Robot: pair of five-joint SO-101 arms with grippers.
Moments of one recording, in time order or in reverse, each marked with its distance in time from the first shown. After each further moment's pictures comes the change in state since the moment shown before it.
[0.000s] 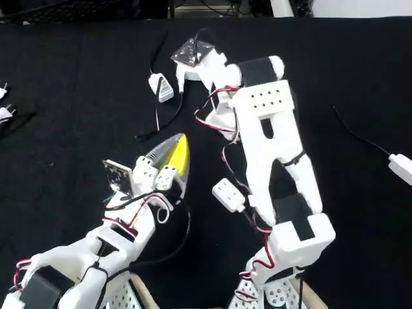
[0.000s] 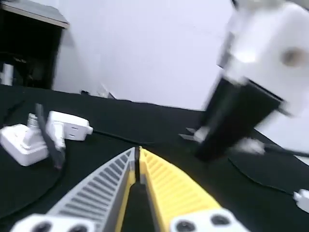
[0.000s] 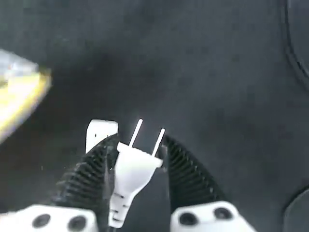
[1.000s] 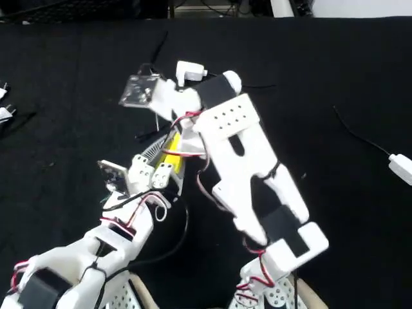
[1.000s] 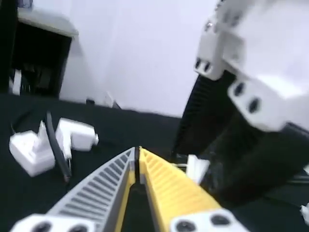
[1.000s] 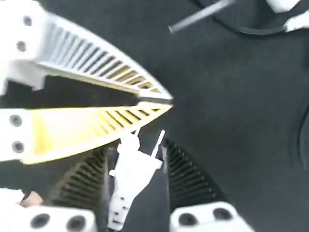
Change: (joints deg) left arm -0.1 -0.3 0.0 -0.2 -0.1; right arm -15.9 -5.0 2.2 0.1 8.0
